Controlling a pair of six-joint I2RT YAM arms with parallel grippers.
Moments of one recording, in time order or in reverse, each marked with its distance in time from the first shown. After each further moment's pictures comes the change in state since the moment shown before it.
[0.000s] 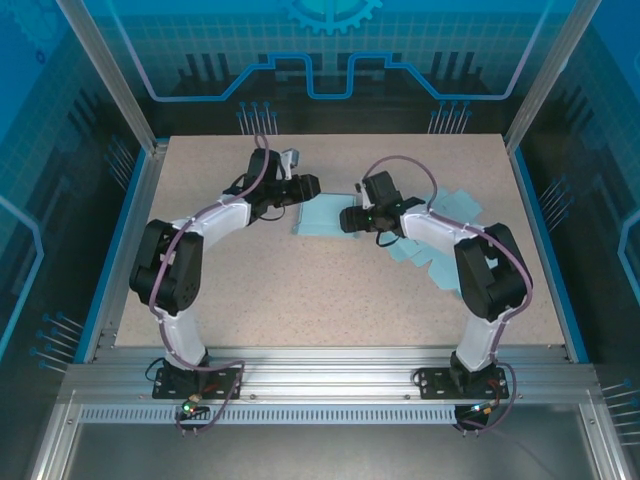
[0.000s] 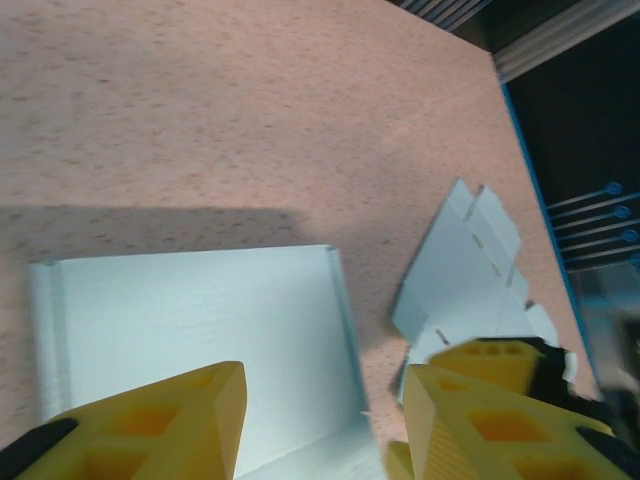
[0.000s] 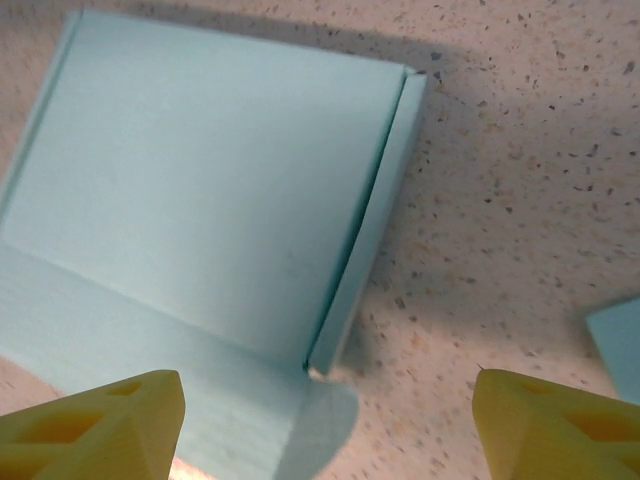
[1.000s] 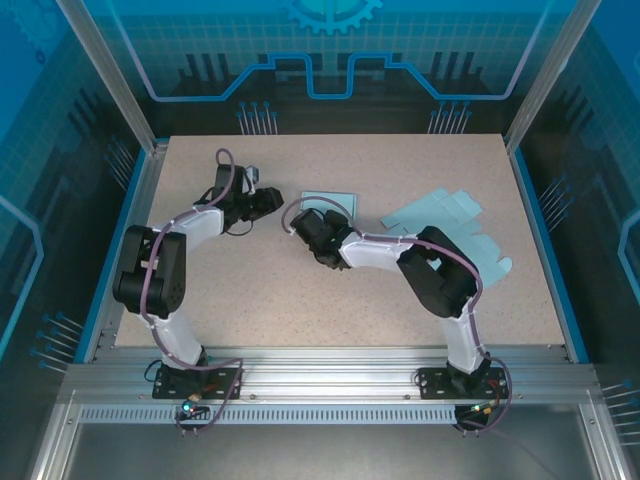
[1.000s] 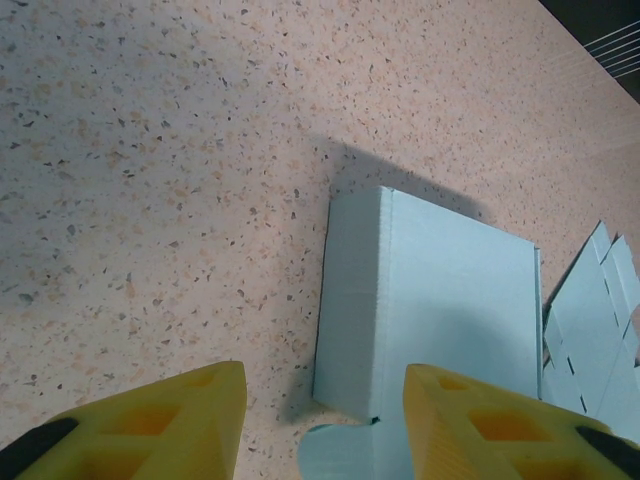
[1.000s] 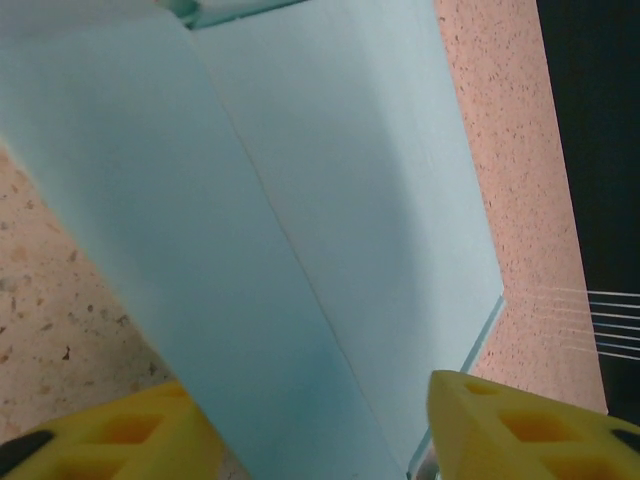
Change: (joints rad) left arm 0.175 -0.066 -0.185 -0.021 -0.026 -0.016; right arm 0.362 0.246 0.130 0.118 0.696 -0.748
